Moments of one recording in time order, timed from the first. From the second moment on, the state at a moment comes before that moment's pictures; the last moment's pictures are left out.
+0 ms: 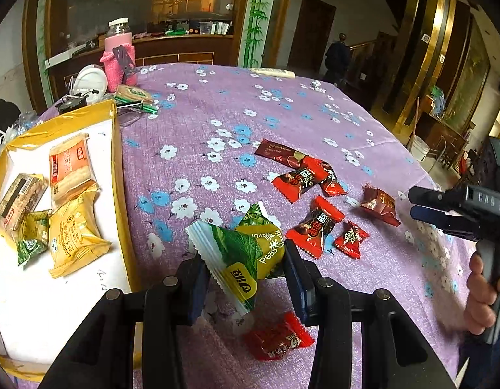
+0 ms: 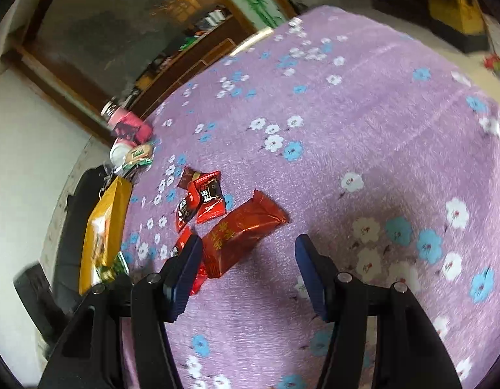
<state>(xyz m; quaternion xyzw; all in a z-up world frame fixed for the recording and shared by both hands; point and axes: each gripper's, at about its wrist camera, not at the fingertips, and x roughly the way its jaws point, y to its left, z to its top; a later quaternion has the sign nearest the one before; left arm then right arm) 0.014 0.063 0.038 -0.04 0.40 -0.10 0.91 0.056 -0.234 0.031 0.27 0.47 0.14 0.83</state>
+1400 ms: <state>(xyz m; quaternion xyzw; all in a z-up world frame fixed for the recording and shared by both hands) 0.013 0.066 0.037 -0.03 0.39 -0.09 0.92 0.024 -0.084 0.052 -0.07 0.33 0.18 0.92</state>
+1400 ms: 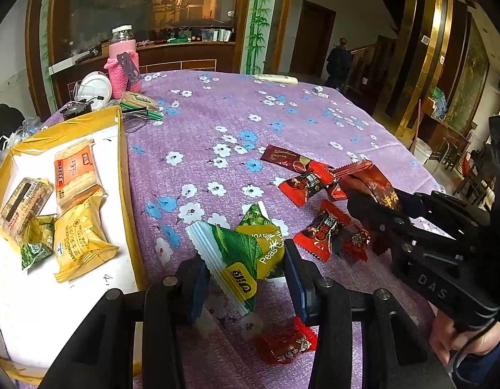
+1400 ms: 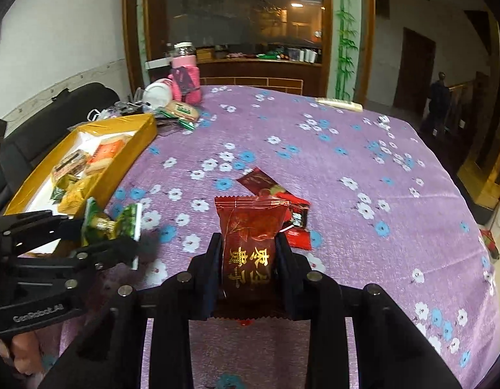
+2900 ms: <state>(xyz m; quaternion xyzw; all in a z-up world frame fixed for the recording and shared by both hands) -0.012 0.085 0.062 -0.03 0.32 -0.03 0.95 0.009 -0.086 0.070 -0.01 0.33 0.21 0.92</state>
